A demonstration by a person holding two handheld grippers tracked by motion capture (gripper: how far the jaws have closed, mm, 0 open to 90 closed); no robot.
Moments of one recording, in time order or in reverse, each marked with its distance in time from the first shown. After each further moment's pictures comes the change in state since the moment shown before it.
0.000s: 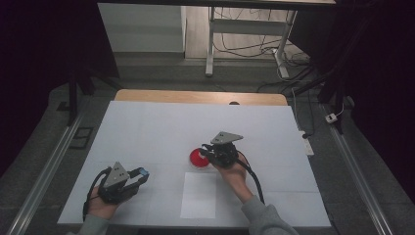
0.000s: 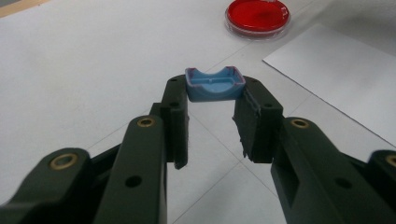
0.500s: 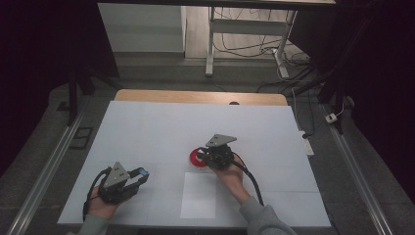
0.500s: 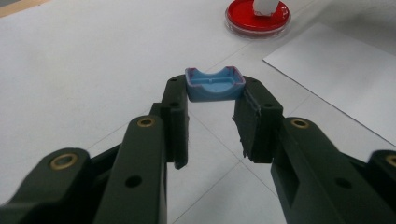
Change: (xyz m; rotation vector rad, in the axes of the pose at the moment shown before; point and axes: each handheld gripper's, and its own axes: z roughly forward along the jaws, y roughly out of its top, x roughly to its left) left arm 0.000 0.000 0.000 -0.001 0.001 0.000; right arm 0.008 -0.004 0.012 0.048 0.016 -0.026
